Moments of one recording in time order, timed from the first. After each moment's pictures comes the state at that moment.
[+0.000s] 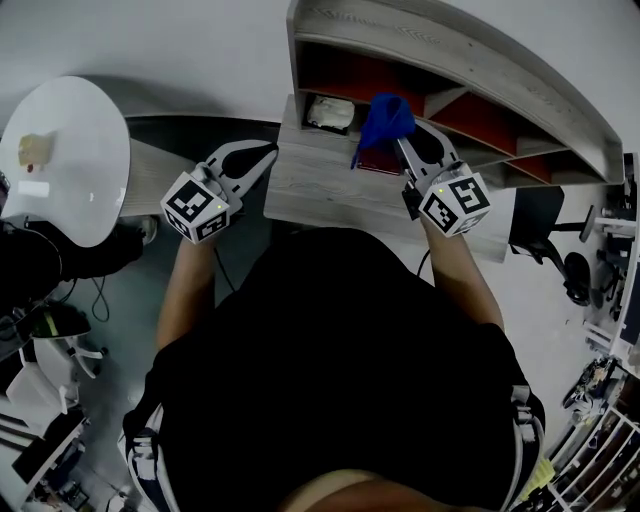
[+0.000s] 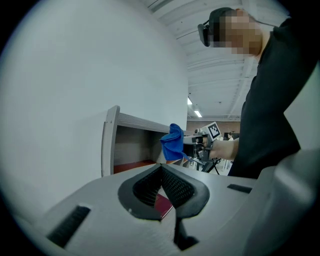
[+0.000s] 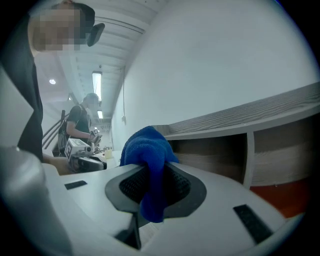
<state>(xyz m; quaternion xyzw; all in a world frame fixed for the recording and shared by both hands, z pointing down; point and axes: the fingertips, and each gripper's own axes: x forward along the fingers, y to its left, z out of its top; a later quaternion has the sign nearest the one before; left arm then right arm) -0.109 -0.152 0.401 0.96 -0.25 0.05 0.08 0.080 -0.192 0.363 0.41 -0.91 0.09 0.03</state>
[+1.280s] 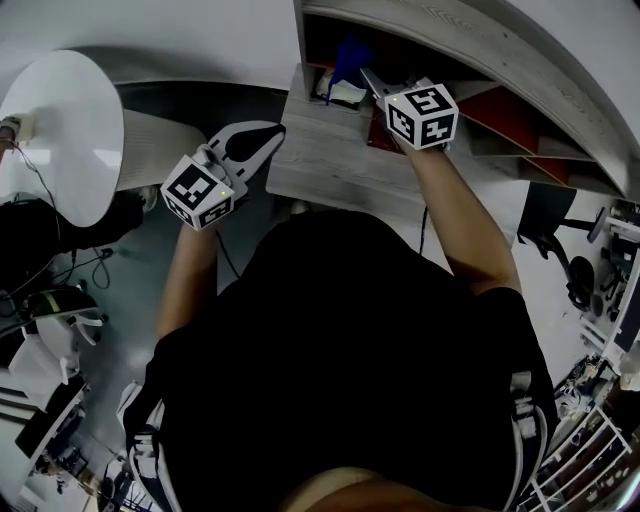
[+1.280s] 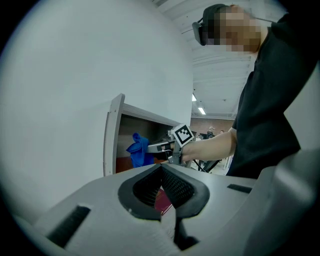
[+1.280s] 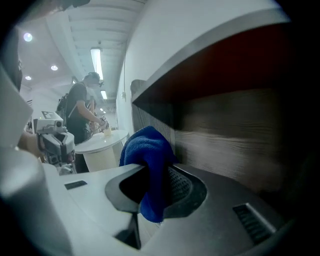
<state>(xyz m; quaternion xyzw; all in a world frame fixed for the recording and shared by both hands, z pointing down) -0.103 -0.166 0.426 0.96 -0.26 0.07 0.10 0.013 -0.312 0.450 0.37 -0.91 0.10 0.15</state>
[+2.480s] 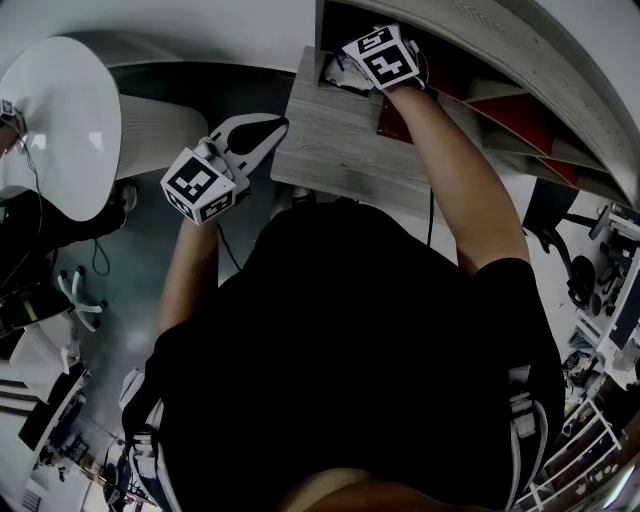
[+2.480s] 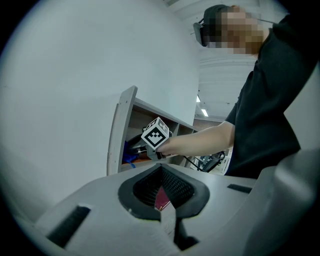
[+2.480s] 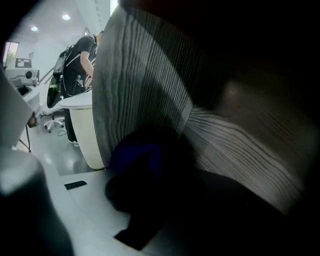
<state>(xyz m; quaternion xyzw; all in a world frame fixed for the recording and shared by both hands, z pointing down) -0.123 -0.175 0.454 0.95 -0.26 0.07 0.14 -0.044 -0.395 0.521 0.35 -0.86 0.01 0.37</state>
